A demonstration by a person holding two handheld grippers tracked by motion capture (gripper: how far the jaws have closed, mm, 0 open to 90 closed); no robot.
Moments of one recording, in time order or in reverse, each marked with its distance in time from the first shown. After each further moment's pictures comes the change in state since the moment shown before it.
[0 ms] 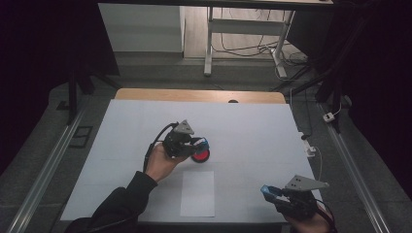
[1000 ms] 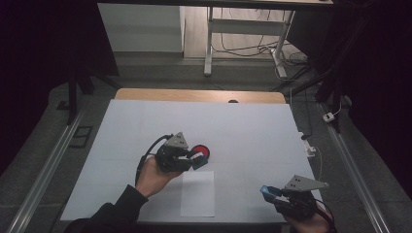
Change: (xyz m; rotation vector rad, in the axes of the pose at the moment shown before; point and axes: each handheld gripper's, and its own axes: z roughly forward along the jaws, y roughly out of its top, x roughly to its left) left arm -0.035 -0.018 -0.032 0.002 -0.091 0.017; right arm 0.001 0.001 0.000 0.005 0.010 -0.012
